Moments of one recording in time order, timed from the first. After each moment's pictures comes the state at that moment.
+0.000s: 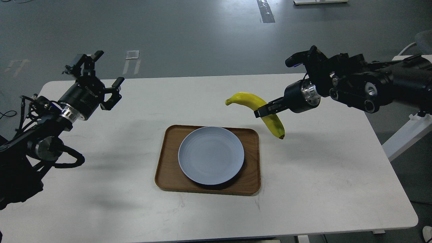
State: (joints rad) left arm -0.70 0.46 -0.58 -0.70 0.15 -0.49 -0.49; right arm 1.48 -0.22 -0.64 0.77 -0.91 0.46 0.49
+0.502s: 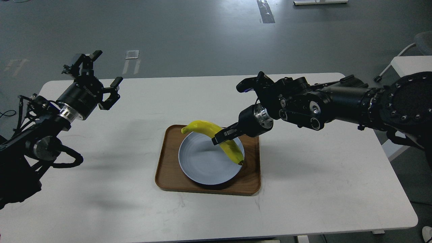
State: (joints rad) left arm -0.70 0.47 -0.58 -0.70 0.14 -0.49 -0.49; right arm 1.43 0.00 -0.71 0.72 -0.77 0.46 0.49
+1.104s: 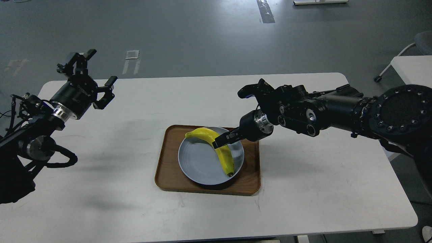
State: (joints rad) left arm -0.70 0.49 -0.58 -0.71 0.14 -0.49 -0.49; right arm 1.38 0.00 -0.72 0.66 -0.72 0.46 0.49
